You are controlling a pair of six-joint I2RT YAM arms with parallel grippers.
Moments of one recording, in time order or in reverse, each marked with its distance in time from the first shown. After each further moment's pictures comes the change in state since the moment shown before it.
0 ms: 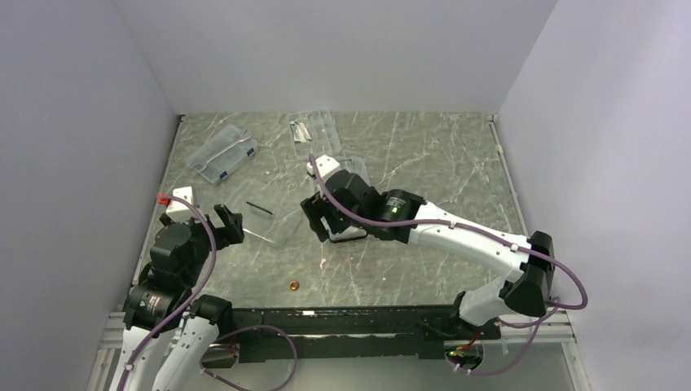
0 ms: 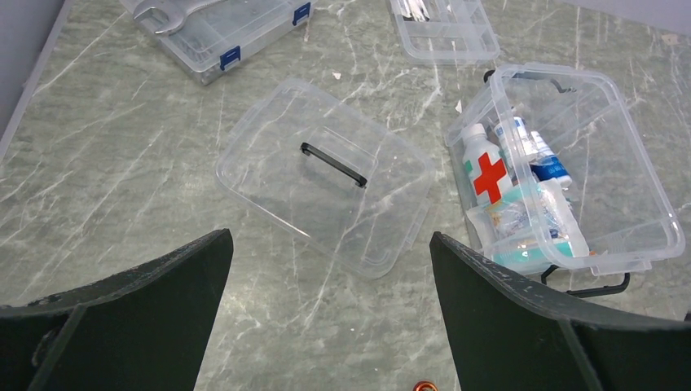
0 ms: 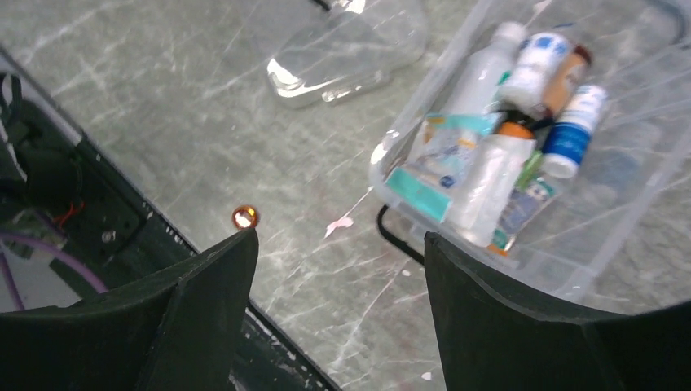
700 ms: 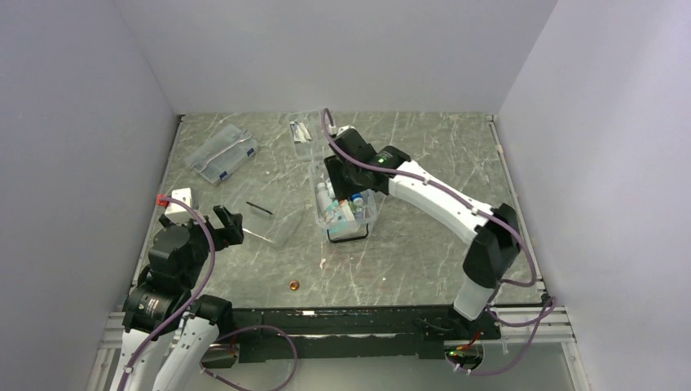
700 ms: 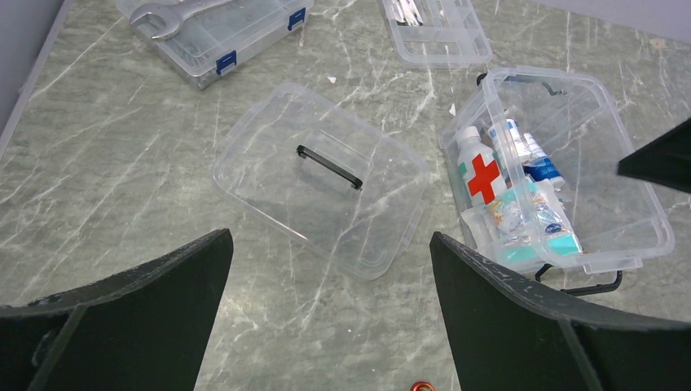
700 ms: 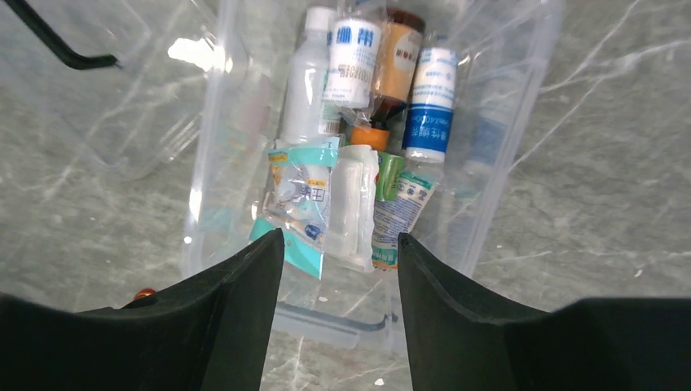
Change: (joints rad) left arm 0.000 -0.015 0.000 0.000 0.008 0.000; right arm -0.282 0.312 0.217 -0.178 -0.022 0.069
